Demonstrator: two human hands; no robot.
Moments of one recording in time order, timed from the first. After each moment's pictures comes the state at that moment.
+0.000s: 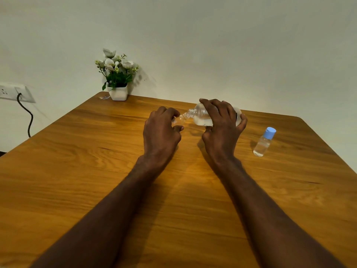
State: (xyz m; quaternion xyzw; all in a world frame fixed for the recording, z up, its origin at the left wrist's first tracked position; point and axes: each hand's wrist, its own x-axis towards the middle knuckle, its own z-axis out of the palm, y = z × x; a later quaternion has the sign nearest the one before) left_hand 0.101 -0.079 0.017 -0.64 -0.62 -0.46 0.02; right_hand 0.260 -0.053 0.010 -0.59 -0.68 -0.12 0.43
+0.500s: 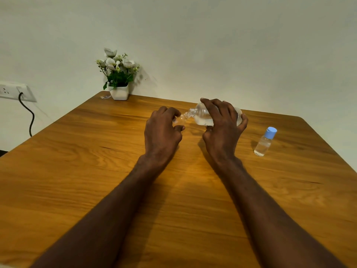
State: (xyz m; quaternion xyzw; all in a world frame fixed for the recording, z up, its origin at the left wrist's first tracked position) left_hand 0.101 -0.079 0.016 -0.64 -0.62 -0.46 0.02; right_hand 0.260 -0.055 0.011 -0.59 -0.68 -0.12 0.42
